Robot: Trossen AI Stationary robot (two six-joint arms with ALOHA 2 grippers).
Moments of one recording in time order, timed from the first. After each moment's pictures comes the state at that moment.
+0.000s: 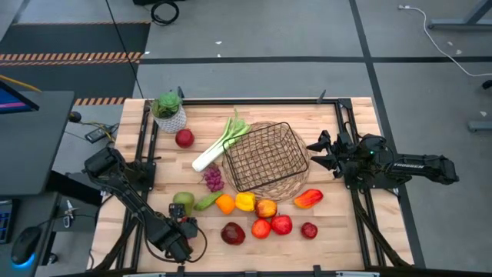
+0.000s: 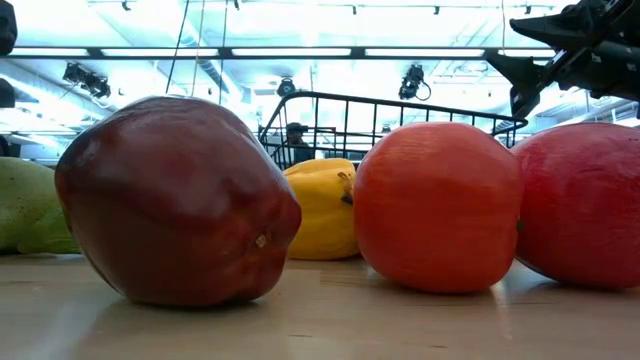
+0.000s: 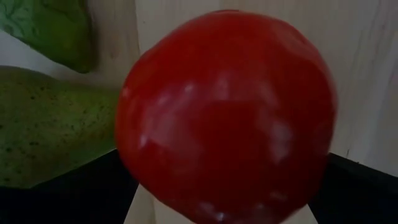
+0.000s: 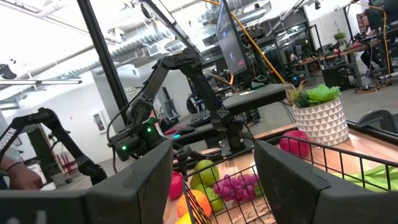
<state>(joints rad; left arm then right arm) -0.87 1.77 1.11 -0.91 -0.11 -0.87 -0.22 0.20 0.01 0.45 -0.27 0.40</state>
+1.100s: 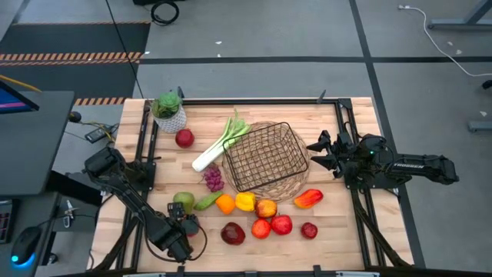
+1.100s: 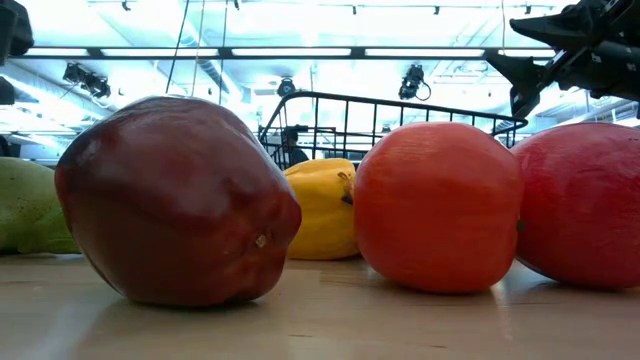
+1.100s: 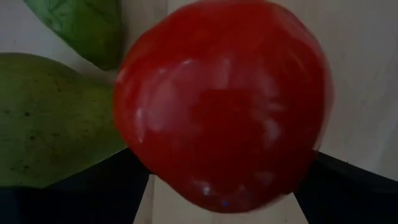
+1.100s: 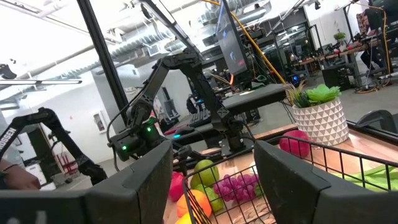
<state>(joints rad) -0.86 1.77 1.11 -0.93 -0.15 -0.98 -0.22 0.20 0.01 0.45 -0.27 0.40</state>
